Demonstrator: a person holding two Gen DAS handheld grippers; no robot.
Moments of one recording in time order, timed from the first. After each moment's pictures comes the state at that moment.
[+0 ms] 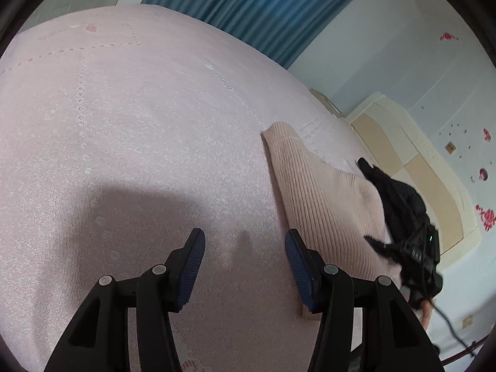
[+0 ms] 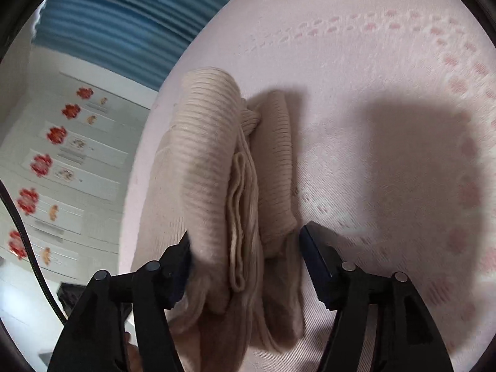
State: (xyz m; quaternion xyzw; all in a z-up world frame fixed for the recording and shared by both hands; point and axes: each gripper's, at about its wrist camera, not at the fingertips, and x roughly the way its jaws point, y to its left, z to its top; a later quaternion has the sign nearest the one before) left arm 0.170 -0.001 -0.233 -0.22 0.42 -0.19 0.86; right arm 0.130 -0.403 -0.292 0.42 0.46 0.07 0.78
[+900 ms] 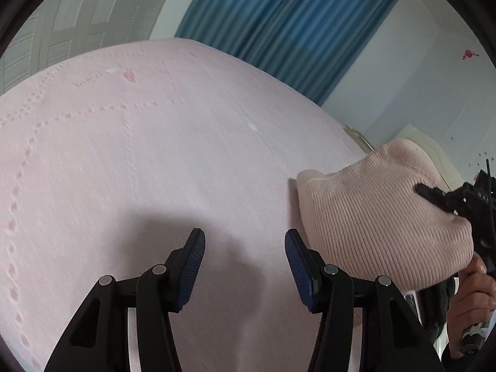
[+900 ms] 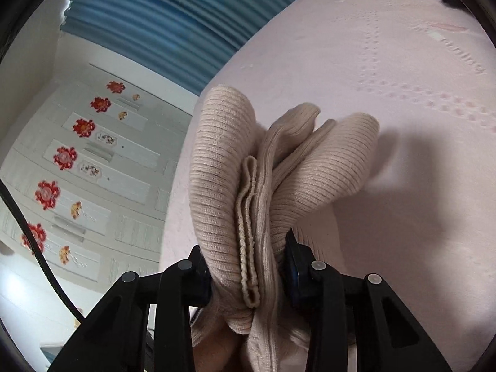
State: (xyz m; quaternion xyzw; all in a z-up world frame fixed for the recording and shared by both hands) left arm 0.215 0.056 -0.171 -0.23 0.37 -0.09 0.90; right arm 0.247 -0.291 -0.134 0.43 0.41 0.13 0.79
